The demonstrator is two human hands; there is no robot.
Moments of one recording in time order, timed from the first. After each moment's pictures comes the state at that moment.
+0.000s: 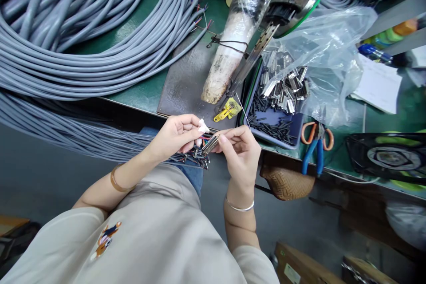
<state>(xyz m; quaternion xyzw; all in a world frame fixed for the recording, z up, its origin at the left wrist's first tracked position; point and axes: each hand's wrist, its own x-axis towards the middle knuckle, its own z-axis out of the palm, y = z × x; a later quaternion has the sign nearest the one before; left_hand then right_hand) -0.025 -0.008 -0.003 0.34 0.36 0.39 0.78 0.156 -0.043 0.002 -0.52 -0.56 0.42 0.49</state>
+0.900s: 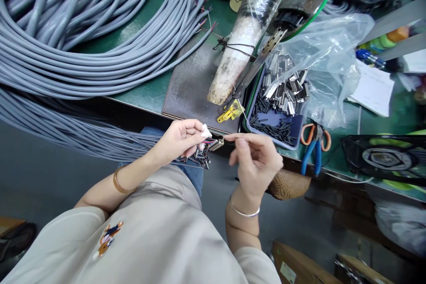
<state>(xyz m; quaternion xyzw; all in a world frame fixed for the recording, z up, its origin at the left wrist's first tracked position) -0.028 -0.017 -0.011 0.36 0.36 0.37 0.78 0.161 -0.057 0.015 -0.59 -0.61 0.24 0.48</state>
